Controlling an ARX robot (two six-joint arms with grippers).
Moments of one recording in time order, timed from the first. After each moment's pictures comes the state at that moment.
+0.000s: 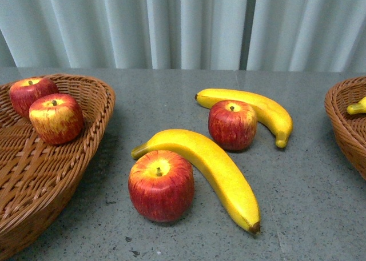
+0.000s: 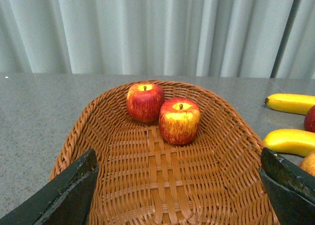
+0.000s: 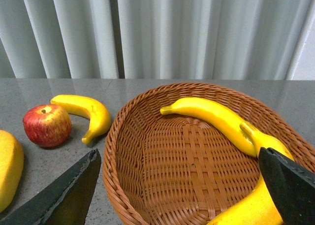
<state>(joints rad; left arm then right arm) 0.00 0.01 0.02 0.00 0.00 0.00 0.00 0.00 0.01 0.00 0.00 0.00</state>
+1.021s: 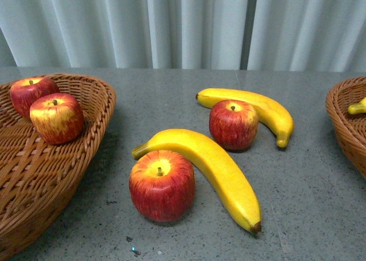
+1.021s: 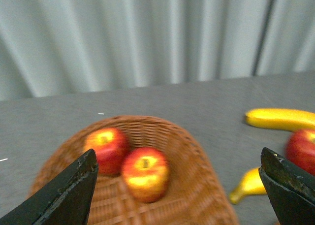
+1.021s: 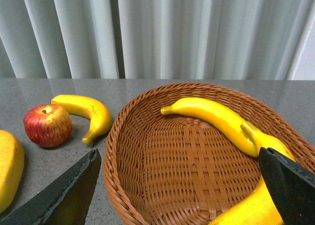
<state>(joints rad) -0.26 0.84 0.45 0.29 -0.18 0.06 0.00 0.00 0.01 0.00 0.00 0.00</state>
